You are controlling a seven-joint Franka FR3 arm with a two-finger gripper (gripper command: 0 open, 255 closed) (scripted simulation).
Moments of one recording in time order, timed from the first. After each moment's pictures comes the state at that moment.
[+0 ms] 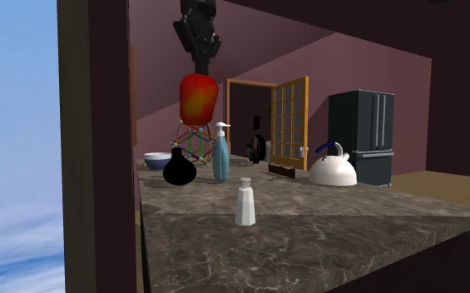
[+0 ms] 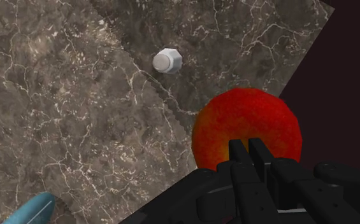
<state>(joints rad) 0.07 0.21 0.06 -1.25 -0.05 1.44 0.24</state>
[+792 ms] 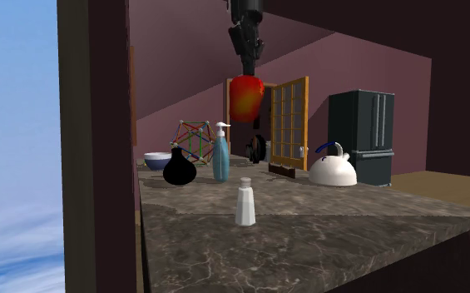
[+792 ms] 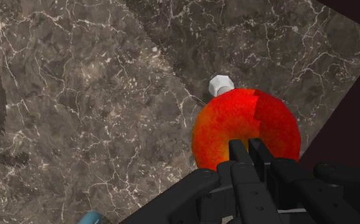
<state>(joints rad) -0.02 -0.05 -0.01 -1.57 -0.04 1.49 0.08</state>
